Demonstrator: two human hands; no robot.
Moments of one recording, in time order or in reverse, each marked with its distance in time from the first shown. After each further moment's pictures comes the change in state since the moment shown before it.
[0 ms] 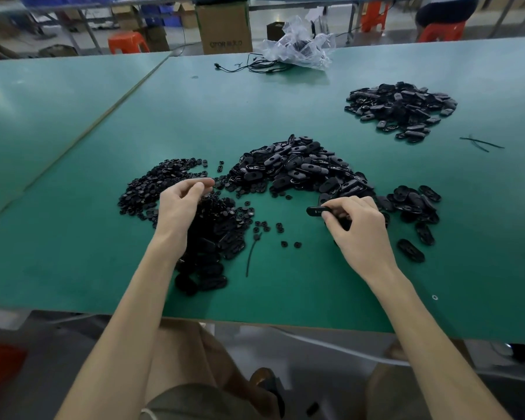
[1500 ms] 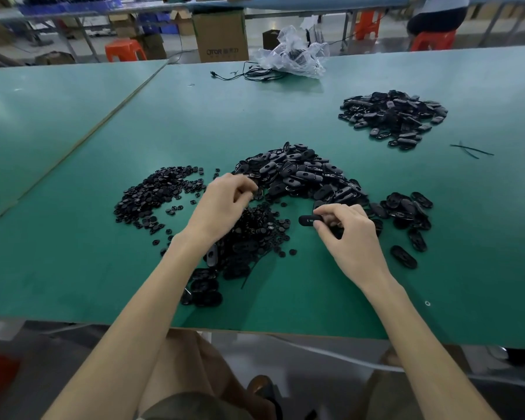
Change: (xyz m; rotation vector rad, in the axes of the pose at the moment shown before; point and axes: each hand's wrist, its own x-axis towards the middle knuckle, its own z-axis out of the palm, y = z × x) left_hand -0.007 0.037 0.049 0.599 -0.326 0.408; right_hand -0.001 -0.002 -0.002 0.056 -0.035 -0.008
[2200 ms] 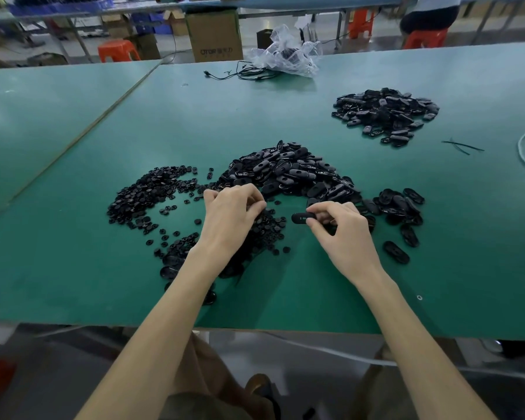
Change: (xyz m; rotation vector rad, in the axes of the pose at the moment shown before) left_hand -0.017 0.019 0.028 0.156 0.118 0.033; right_hand 0.000 0.001 0.000 0.036 -0.013 0.013
